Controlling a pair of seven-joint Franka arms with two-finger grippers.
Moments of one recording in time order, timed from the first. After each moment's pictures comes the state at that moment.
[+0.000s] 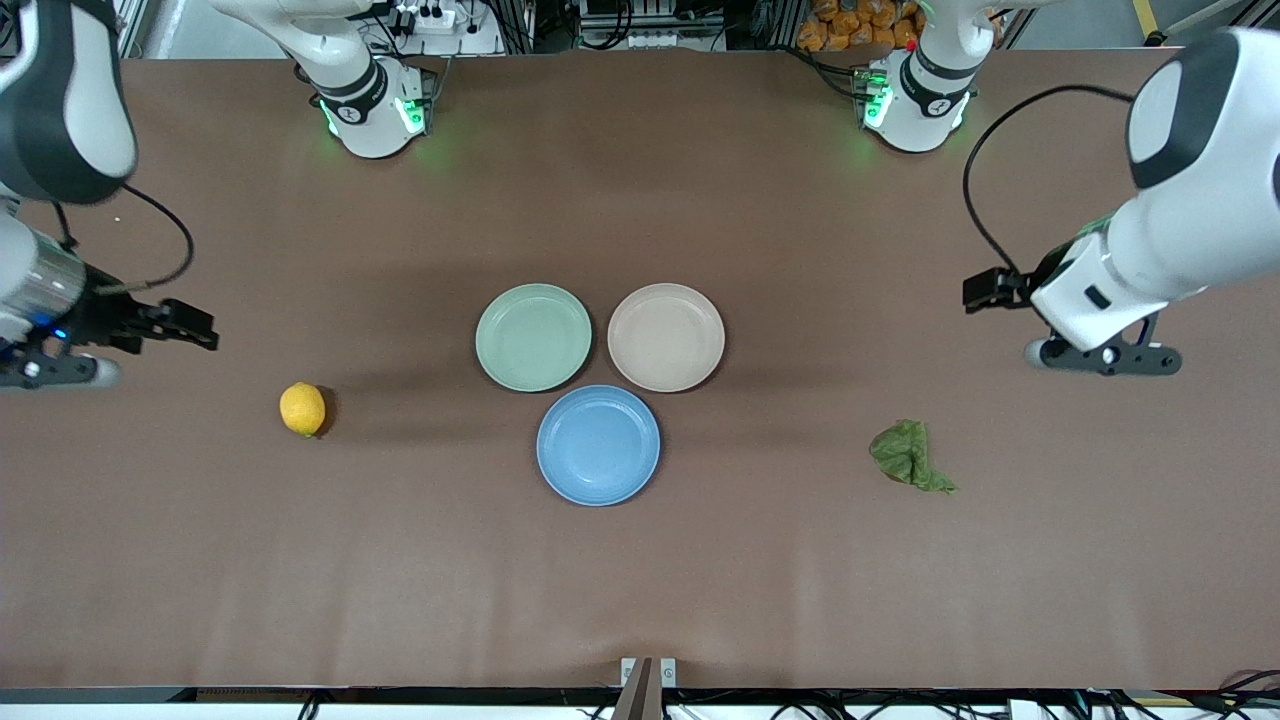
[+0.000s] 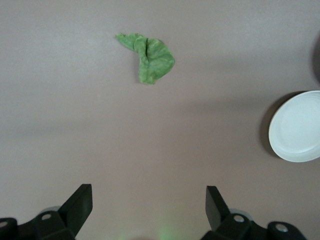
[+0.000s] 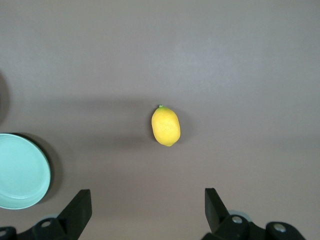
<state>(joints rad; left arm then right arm) -0.01 0.24 -0.19 -1.51 -0.01 1.58 -0.12 0.01 0.16 -0.06 -1.73 0.02 1.81 -0.09</state>
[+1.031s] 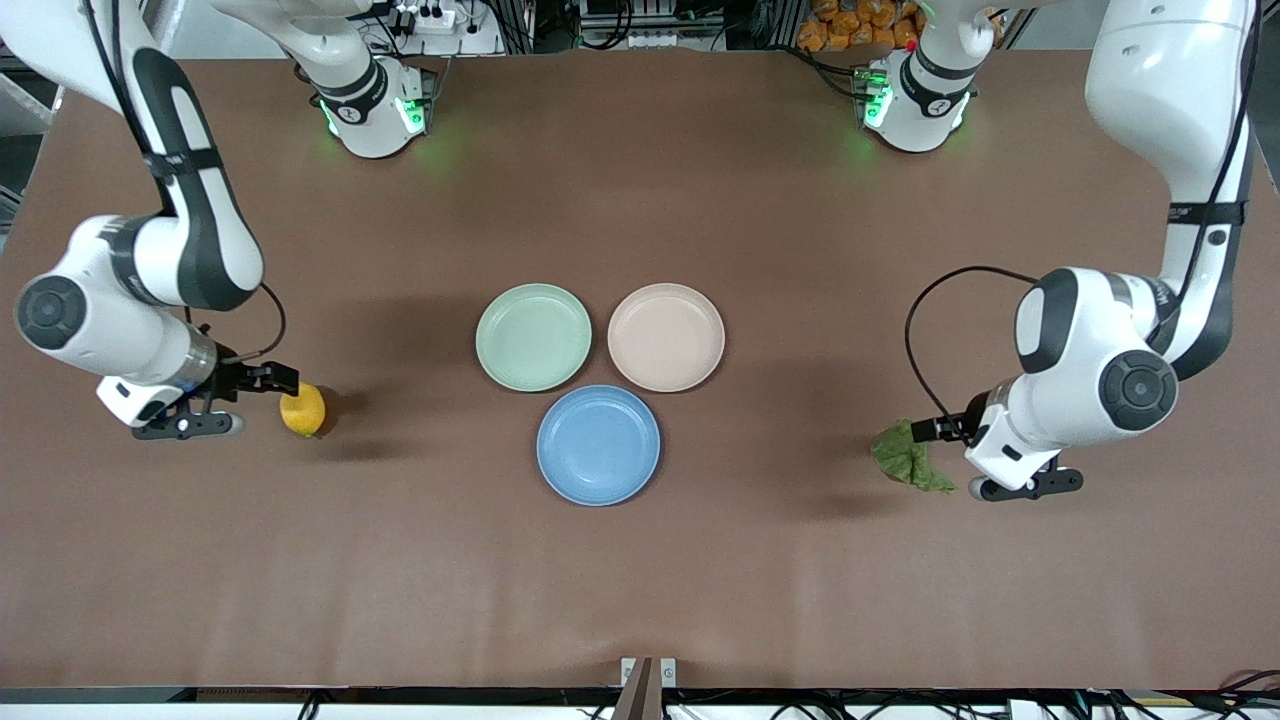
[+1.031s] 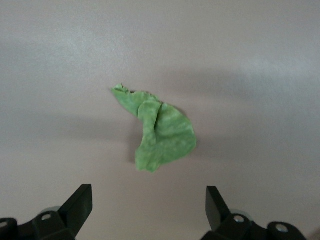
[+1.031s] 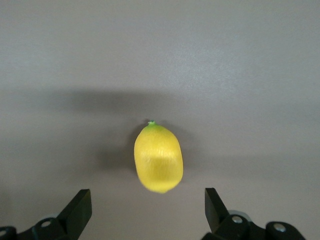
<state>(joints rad) 0.01 0.57 -0.17 -1.57 0.04 2.04 -0.32 0.00 0.34 -0.07 -2.00 0.02 2.29 -0.15</state>
